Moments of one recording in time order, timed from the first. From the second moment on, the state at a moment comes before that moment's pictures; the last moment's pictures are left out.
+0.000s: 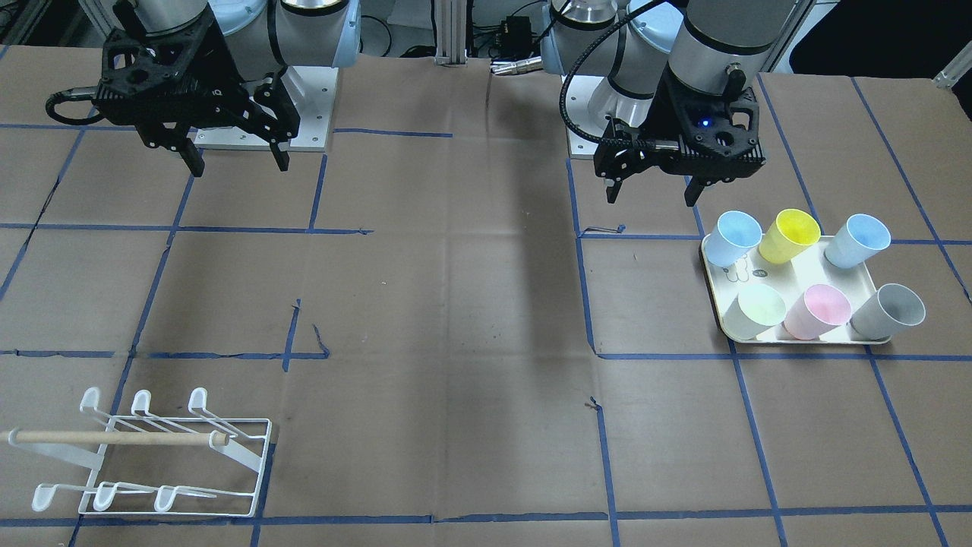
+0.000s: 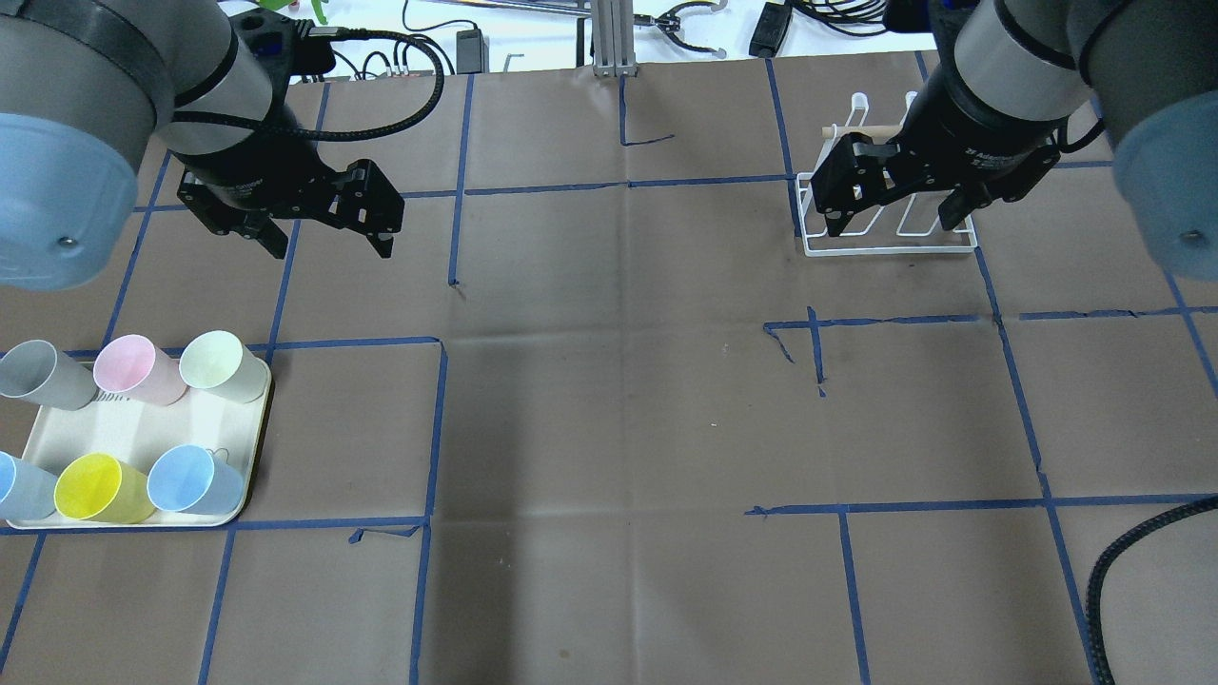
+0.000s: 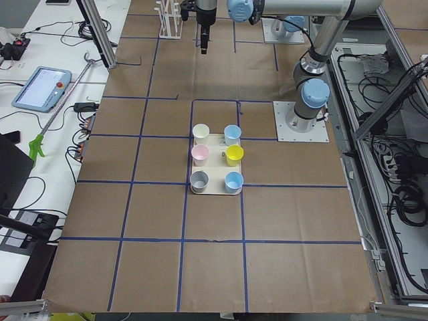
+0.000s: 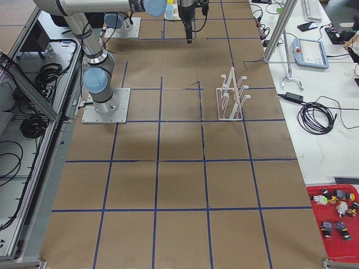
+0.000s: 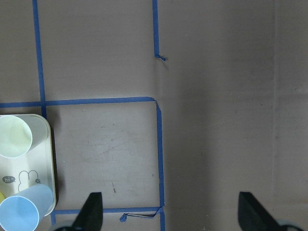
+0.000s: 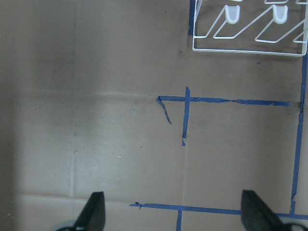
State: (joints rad) left arm -1.58 -1.53 -1.64 -1.49 1.58 0.02; right arm 1.58 -1.68 1.66 -1.66 -1.50 -0.04
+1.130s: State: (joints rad) left arm -1.23 -1.45 -1.81 -1.48 1.58 0.45; right arm 1.57 -1.68 1.67 -1.66 -1.50 -0.04
